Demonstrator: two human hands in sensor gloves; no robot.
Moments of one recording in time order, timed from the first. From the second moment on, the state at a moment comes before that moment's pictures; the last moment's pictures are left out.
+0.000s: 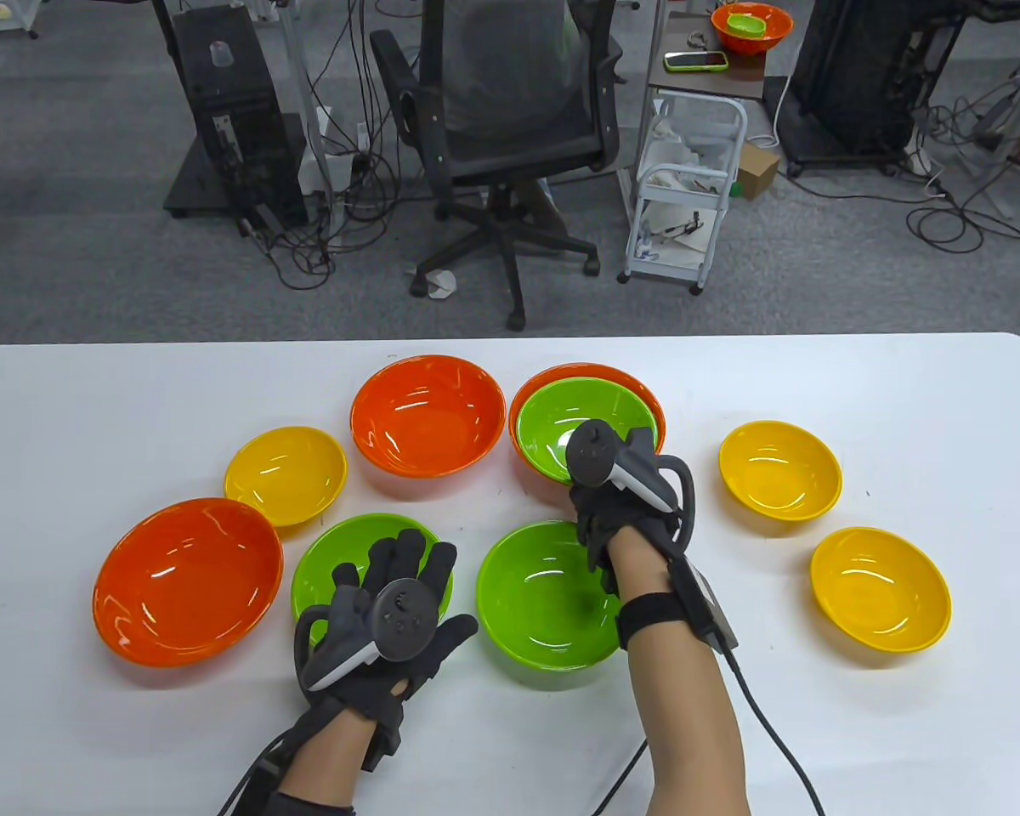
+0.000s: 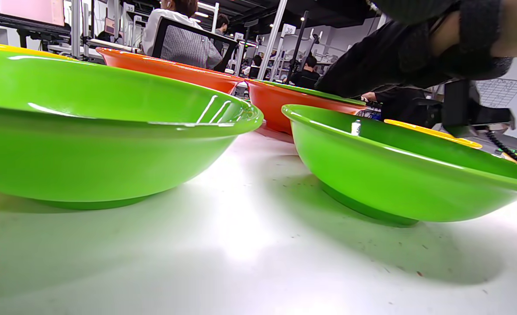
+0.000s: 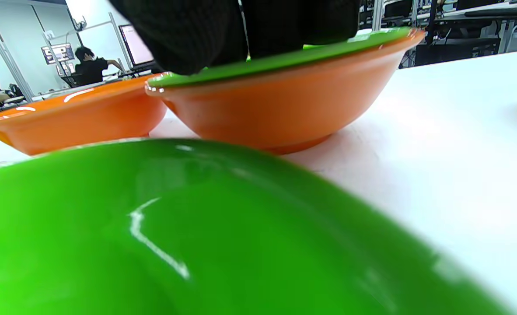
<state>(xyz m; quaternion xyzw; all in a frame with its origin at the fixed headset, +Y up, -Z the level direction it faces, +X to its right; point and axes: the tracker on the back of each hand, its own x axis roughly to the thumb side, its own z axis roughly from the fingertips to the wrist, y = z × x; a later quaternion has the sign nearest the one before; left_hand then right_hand) -0.162 -0.705 -0.301 -0.07 -0.14 0.10 0.98 0.093 -0.706 -0.463 0.07 0.06 0.99 0.12</state>
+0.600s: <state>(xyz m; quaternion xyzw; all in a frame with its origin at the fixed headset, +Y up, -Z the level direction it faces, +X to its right) -0.163 -0.700 -0.296 -0.05 -0.15 0.12 0.98 0.193 -0.688 -0.363 -0.02 -0.04 1.00 0.07</state>
